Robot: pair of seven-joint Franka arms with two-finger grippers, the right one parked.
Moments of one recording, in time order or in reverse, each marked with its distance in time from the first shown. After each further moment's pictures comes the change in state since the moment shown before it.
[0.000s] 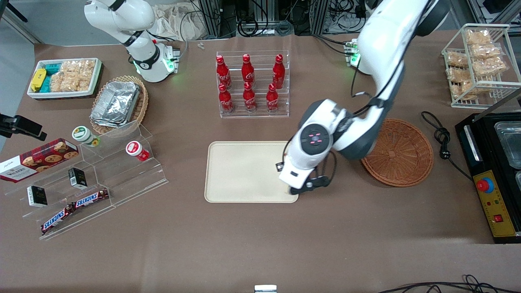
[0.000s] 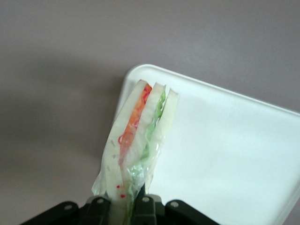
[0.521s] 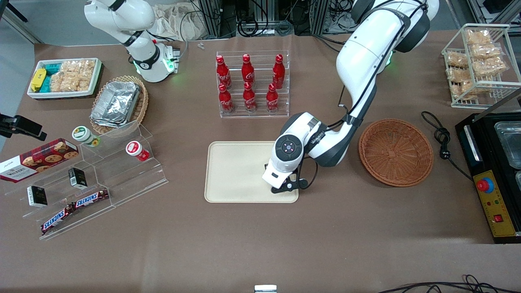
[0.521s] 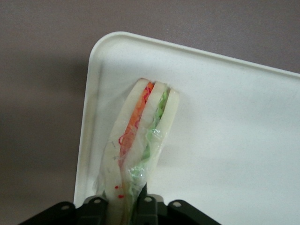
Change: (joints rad) arm -0.041 0.100 0.006 0.014 0.019 0.045 0.017
